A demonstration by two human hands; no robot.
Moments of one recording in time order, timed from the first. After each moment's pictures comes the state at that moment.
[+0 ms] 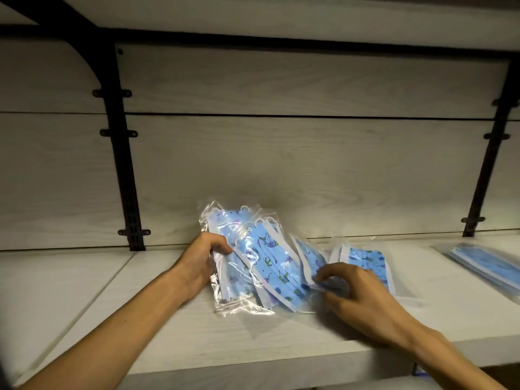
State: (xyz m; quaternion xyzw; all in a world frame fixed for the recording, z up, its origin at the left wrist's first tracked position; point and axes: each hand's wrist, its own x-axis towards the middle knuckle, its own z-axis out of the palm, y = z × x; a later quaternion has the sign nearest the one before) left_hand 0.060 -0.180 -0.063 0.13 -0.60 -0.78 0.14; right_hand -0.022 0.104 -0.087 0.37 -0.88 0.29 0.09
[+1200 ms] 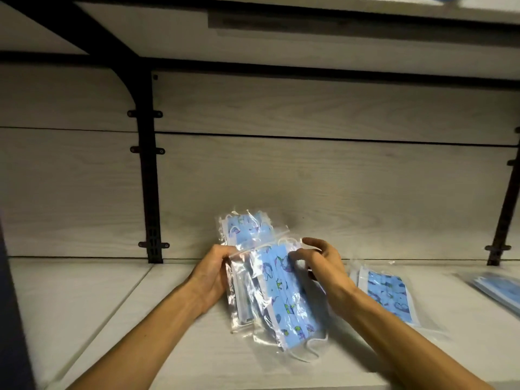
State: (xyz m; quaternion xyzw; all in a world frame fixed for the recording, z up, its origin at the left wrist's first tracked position) left_hand 0.066 -0.188 -0.055 0.08 -0.58 -0.80 0.17; right_hand -0.035 -0.005 -0.052 0.17 -0.66 0.72 -0.11
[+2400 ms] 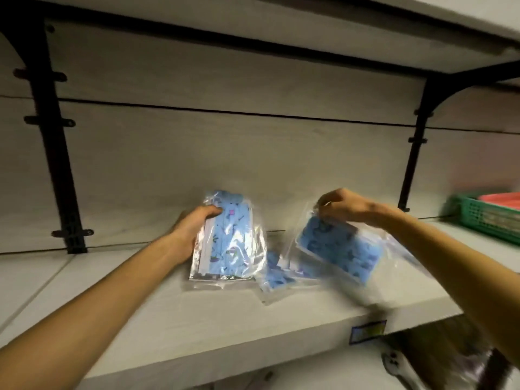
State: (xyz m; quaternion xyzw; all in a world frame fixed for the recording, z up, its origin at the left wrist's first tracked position) left_hand -0.008 -0.152 -0.033 0.17 -0.67 -0.71 0.14; right_hand -0.132 0.146 0.020 0.26 -0.91 0.31 0.01
